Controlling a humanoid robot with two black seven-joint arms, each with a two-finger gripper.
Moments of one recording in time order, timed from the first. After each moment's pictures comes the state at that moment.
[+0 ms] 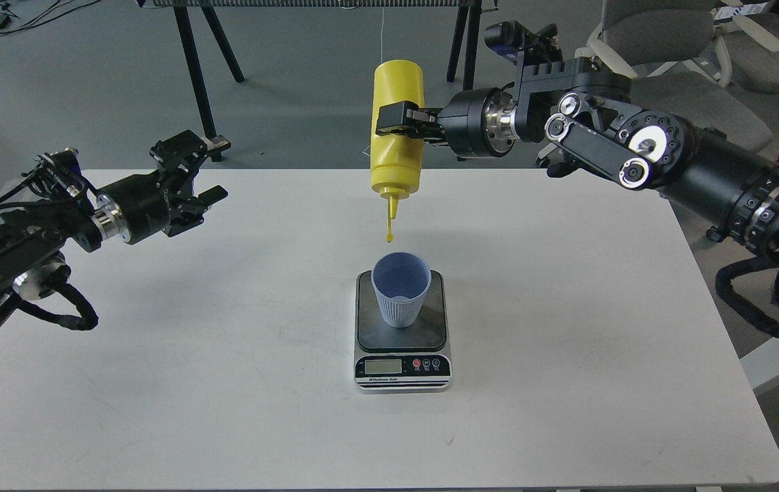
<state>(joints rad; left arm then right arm) -0.85 0.54 -0.31 -0.67 0.59 -0.49 -0.49 1.36 -0.12 0.16 0.61 -0.93 0.49 0.21</state>
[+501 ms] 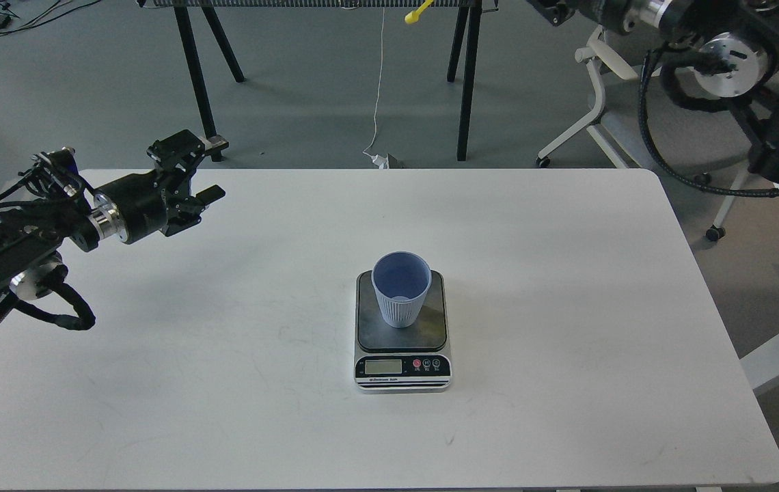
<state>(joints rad) -0.85 0.54 -0.31 -0.67 0.59 -0.49 -0.49 1.33 -0.41 0.44 0.58 -0.13 0.49 0.15</state>
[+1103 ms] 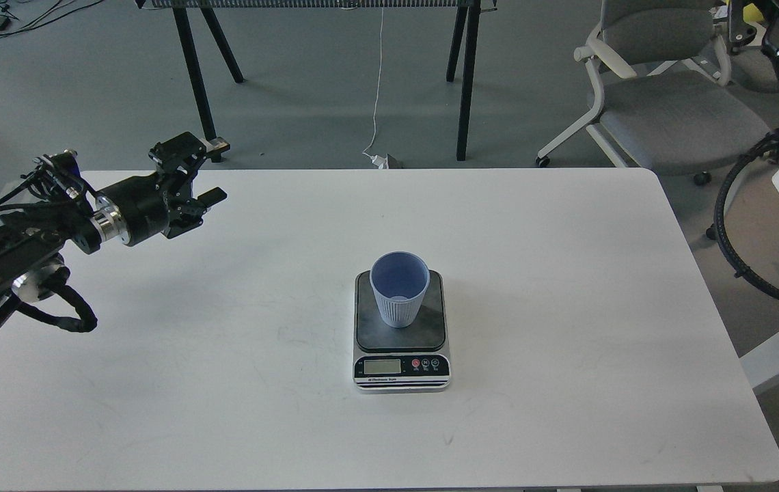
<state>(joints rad) -0.84 0.54 -0.31 -0.67 0.59 -0.49 -0.49 0.66 -0.66 0.93 0.99 0.75 0.49 0.14</state>
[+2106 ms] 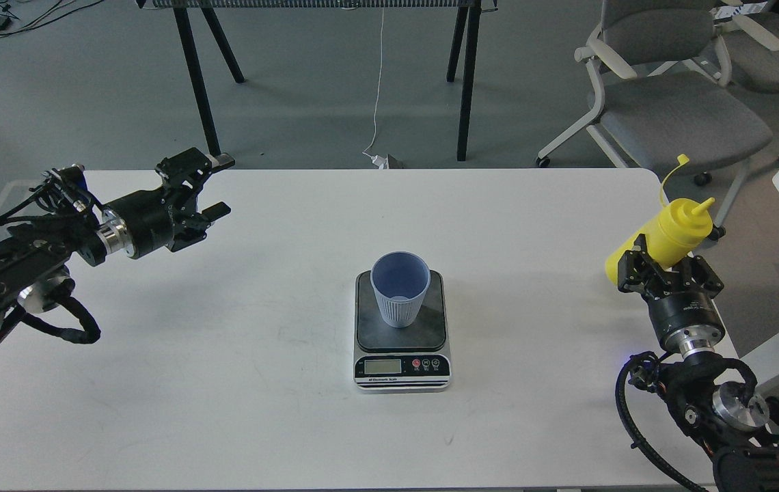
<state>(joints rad) -0.82 0.53 -0.30 -0.67 0.59 -0.49 -0.49 0.20 -0.28 1.04 0.93 0.85 0.49 0.08</state>
